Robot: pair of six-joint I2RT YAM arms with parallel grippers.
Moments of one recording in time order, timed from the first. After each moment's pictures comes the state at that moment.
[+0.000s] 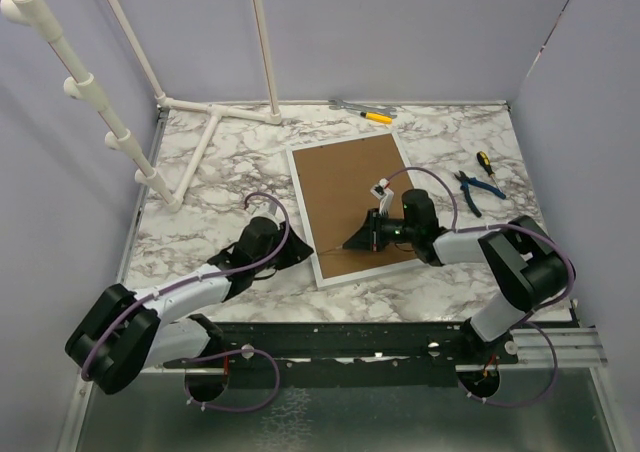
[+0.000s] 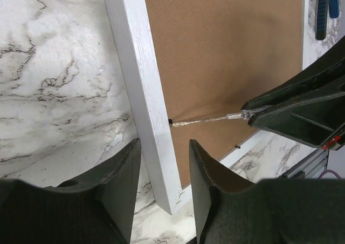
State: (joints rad) left arm -0.66 1.13 0.38 0.17 0.05 -0.92; right arm 0.49 1.63 0.53 0.62 -0.77 0.55
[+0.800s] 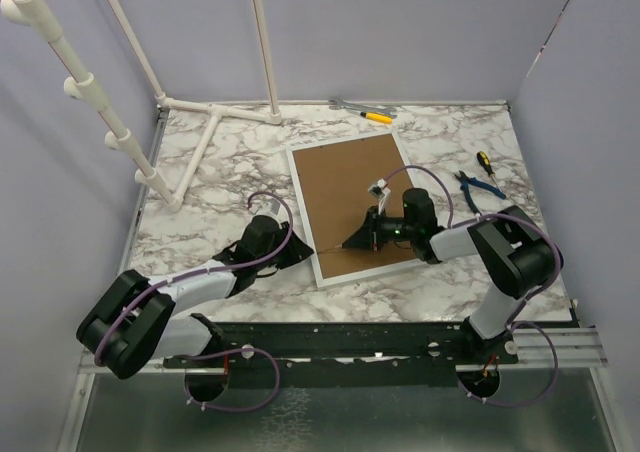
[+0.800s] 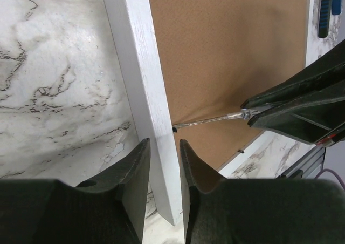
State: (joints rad) left arm -0.64 1.23 0.37 0.27 0.10 -0.92; right arm 0.46 1.72 0.54 0.75 -0.86 0.43
